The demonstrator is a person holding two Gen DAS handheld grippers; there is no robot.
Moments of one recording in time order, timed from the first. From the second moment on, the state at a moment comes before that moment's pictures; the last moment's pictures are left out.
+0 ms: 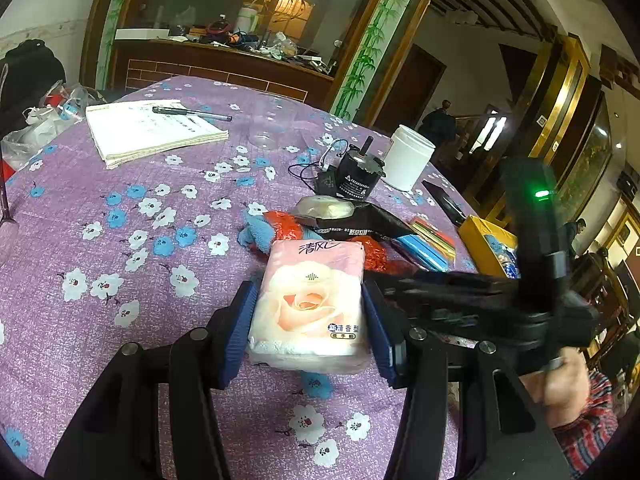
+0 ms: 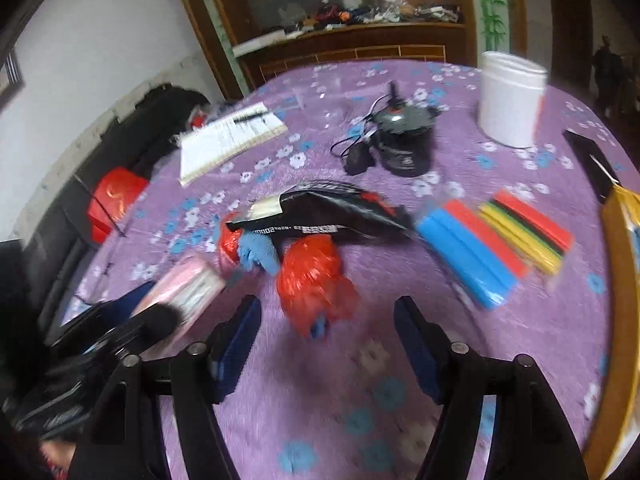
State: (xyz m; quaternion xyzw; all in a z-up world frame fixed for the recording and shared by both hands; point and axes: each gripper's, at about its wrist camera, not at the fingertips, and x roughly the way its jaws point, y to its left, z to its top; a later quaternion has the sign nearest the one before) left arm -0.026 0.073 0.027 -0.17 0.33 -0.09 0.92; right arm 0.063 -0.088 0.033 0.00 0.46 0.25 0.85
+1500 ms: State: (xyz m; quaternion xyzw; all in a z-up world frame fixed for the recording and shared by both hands) left arm -0.044 0.026 0.040 -0.15 0.30 -0.11 0.94; right arm 0.014 -0.159 0.046 0.08 0.36 0.24 0.90
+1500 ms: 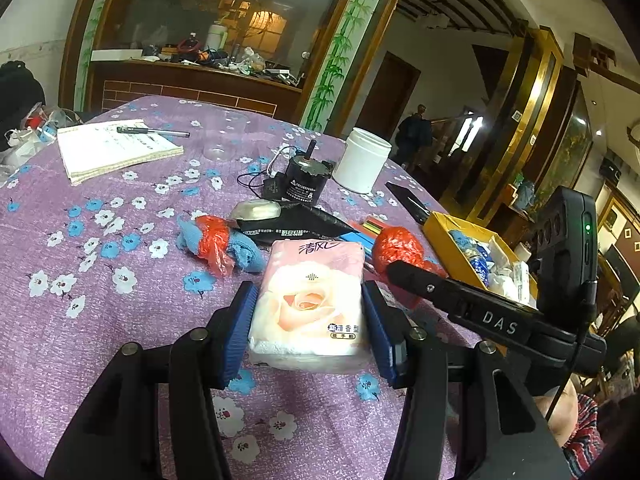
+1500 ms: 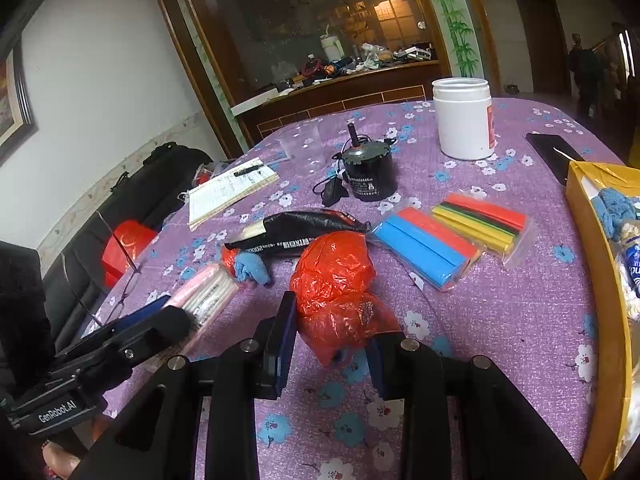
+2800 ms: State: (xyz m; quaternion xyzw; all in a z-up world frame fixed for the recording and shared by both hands) left arm -0.054 -0.260 0.070 0.03 0.35 -0.34 0.87; right arm -0.087 -0.440 0.061 0.19 0.32 0.02 0.93
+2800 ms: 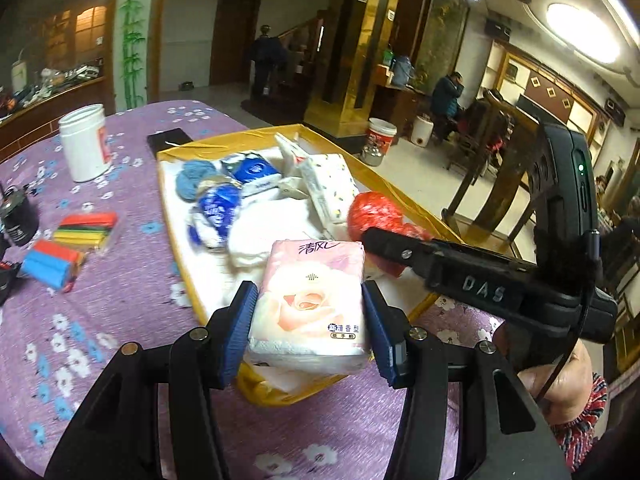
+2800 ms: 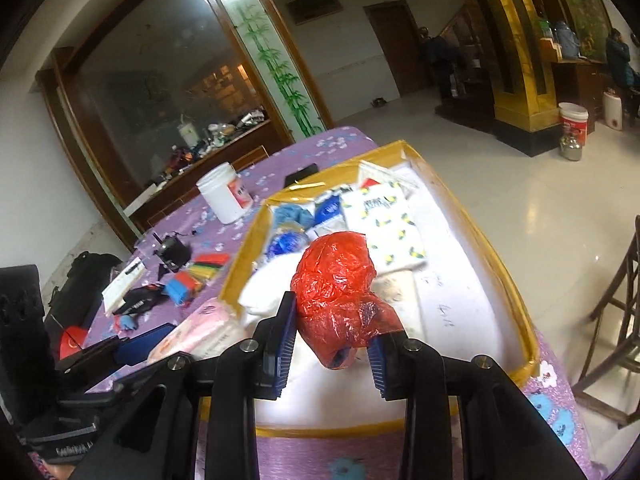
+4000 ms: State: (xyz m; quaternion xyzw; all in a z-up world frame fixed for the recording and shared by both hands) left arm -0.067 -0.271 0.062 0.10 0.31 -0.31 0.90; right arm -0.089 -0.426 0.070 0.14 0.32 0.00 0.94
